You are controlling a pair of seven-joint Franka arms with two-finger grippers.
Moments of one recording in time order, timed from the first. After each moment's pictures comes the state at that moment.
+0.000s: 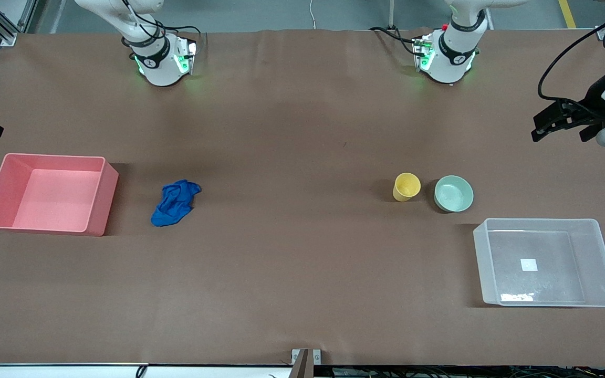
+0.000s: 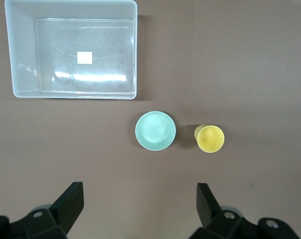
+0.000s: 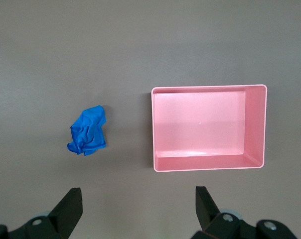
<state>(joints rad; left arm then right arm) 0.01 -0.01 -0.09 -1.56 -0.02 1.56 -0.07 -0.08 -0.01 -0.06 -1.49 -0.02 1.50 -0.07</state>
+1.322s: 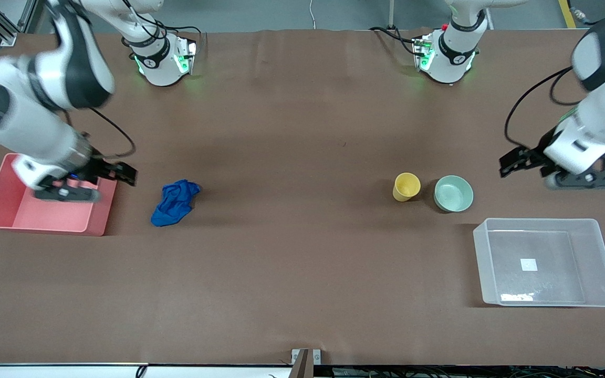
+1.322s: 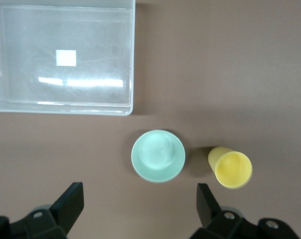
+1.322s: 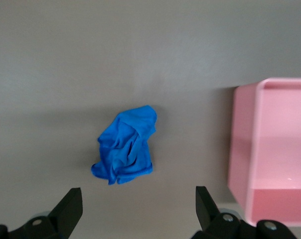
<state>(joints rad) 0.01 0.02 -0.09 -1.96 -0.02 2.02 -0.07 -0.05 0.11 0.19 -2.06 -0.04 2.13 0.20</state>
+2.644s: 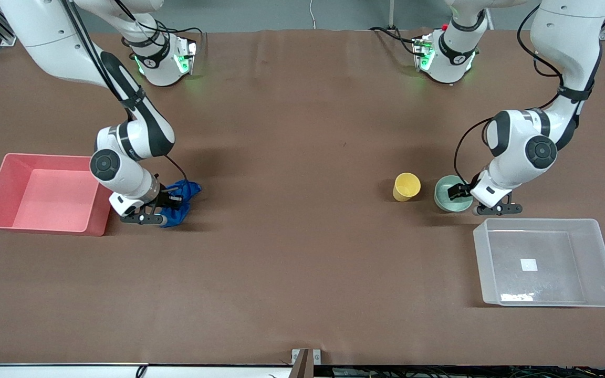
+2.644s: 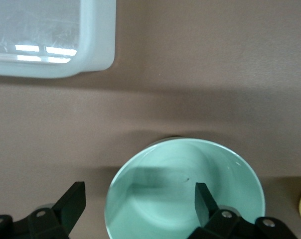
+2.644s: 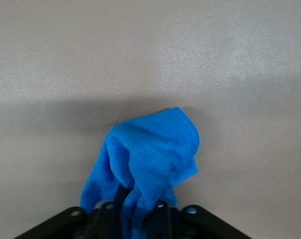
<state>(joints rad) 0.03 0.35 -0.08 -2.27 -0.02 2.59 -0.07 -0.03 0.44 0.20 -2.18 -0.09 2.60 0.28</state>
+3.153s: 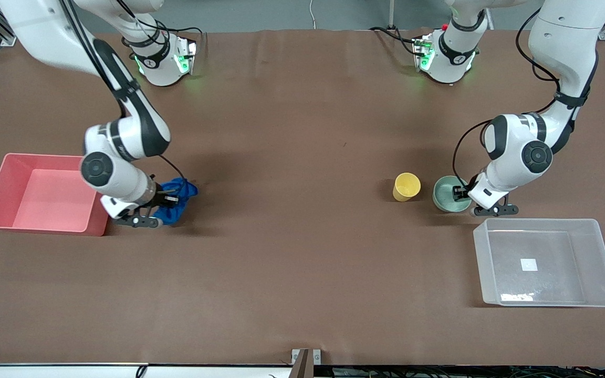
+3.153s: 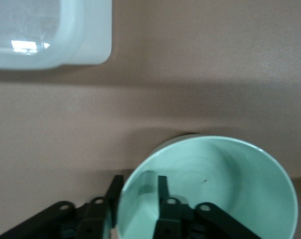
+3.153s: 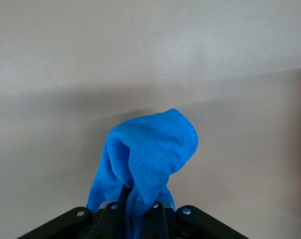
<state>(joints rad) 0.04 0.38 -0.09 -2.26 -0.02 2.59 -0.03 -0.04 0.32 0.23 -1.98 -0.09 2.18 0.35</state>
